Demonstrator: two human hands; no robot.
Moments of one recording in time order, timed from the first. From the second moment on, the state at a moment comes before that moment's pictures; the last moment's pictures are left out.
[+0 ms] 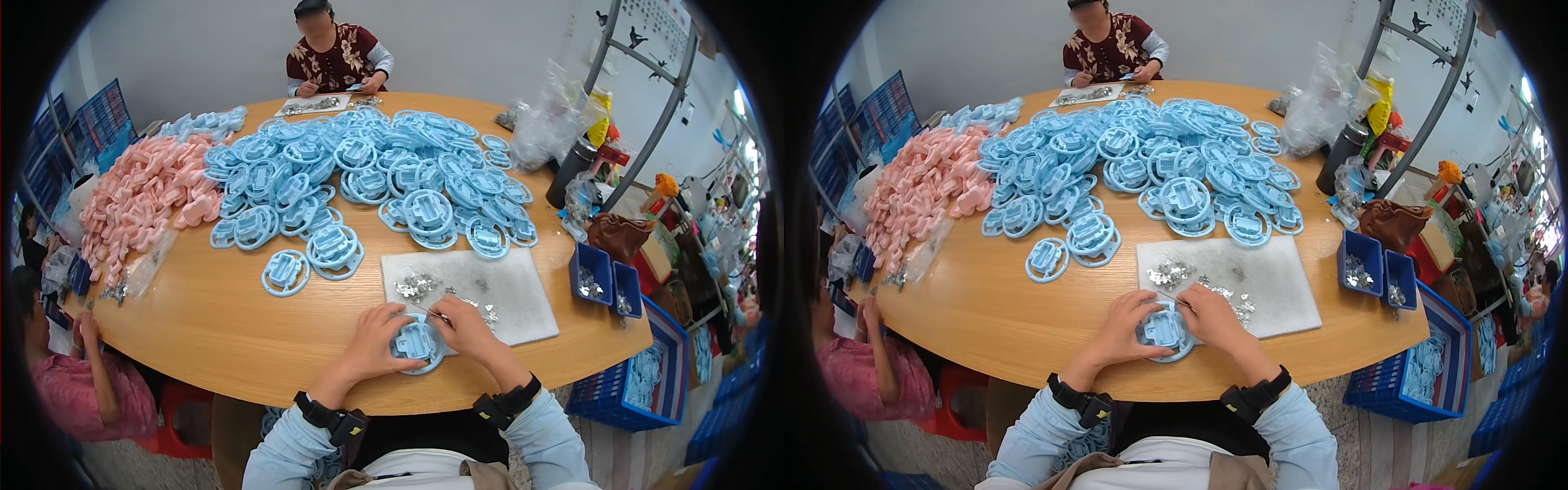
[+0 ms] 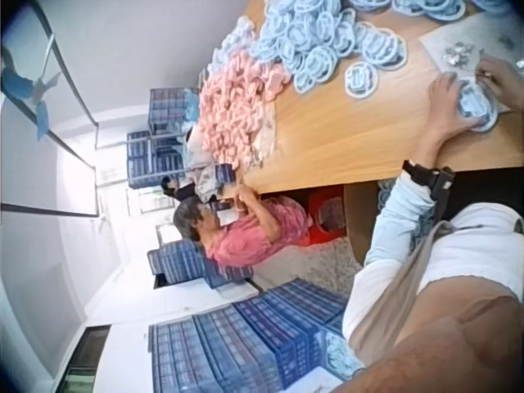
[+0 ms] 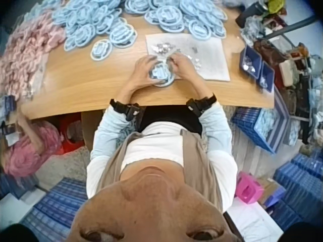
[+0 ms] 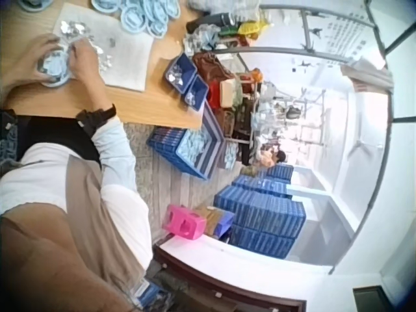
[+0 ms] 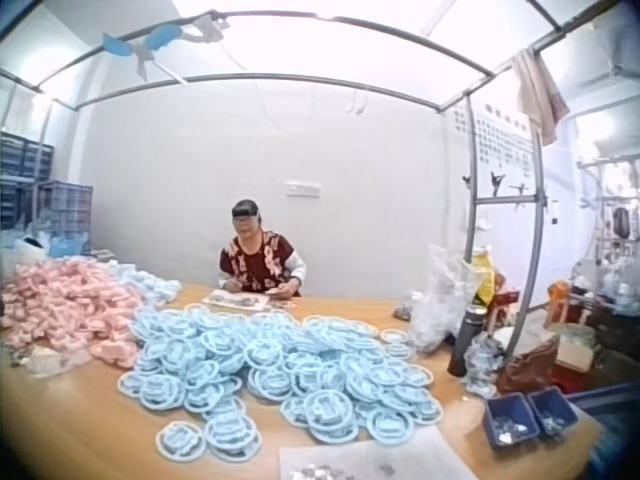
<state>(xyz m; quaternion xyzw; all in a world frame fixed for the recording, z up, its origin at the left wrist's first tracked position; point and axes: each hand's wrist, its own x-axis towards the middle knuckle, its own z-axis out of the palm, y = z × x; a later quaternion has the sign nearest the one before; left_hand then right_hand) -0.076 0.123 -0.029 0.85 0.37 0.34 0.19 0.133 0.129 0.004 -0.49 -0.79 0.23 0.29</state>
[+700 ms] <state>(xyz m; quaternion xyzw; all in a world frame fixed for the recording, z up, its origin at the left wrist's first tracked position) -0.077 0.122 -0.022 0.63 0.38 0.43 0.52 0.099 0.112 0.026 -0.45 -0.80 0.20 0.35</state>
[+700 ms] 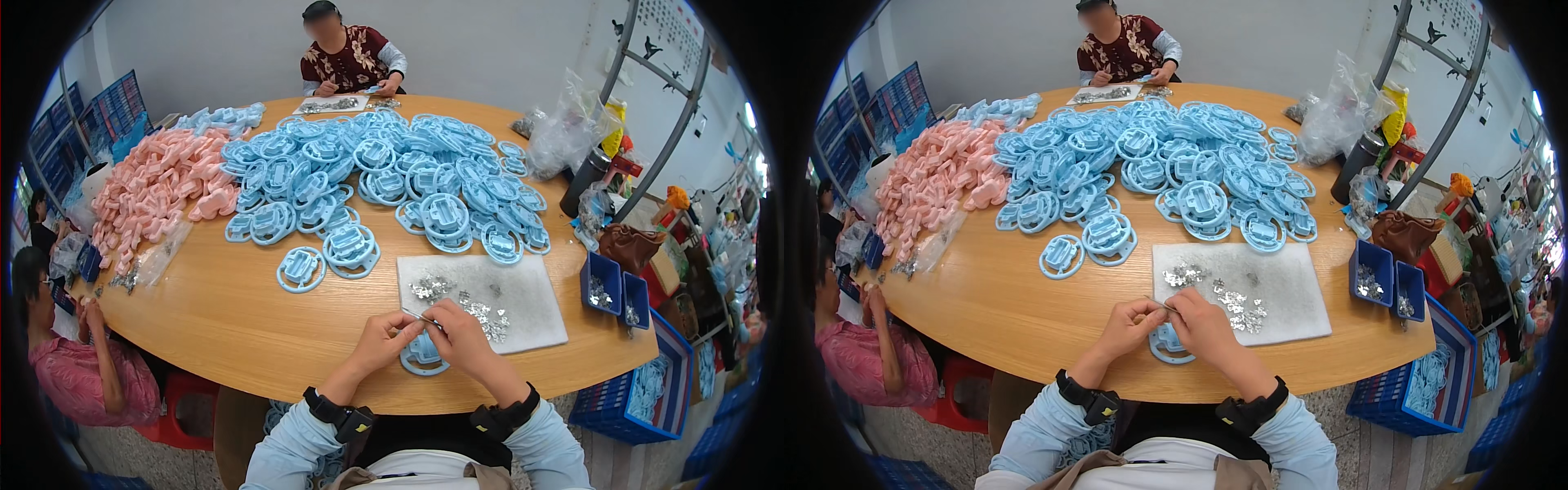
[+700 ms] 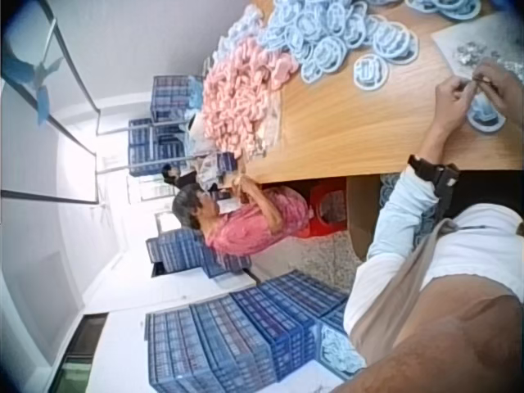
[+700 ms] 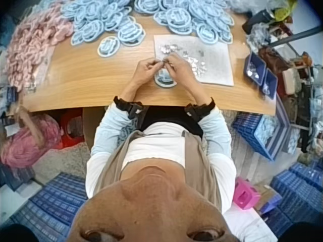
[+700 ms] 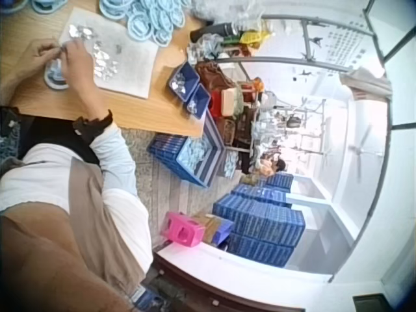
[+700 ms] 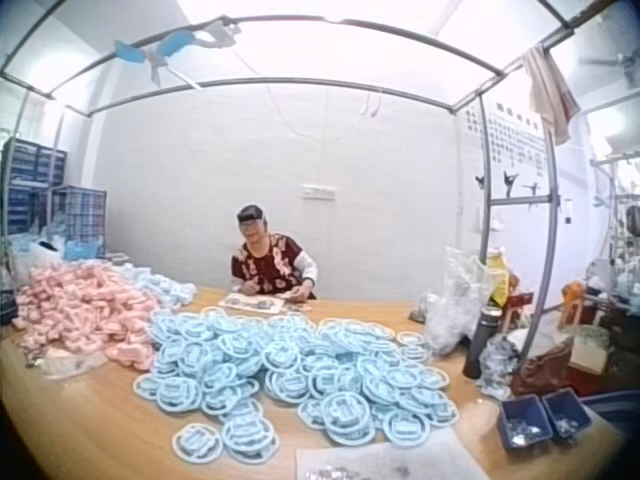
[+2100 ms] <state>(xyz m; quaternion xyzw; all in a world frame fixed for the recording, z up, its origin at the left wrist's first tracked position) -0.082 0.127 -0.025 0.46 0.34 0.56 0.61 0.059 0.117 0.018 -0.47 -0.61 0.36 0.52</state>
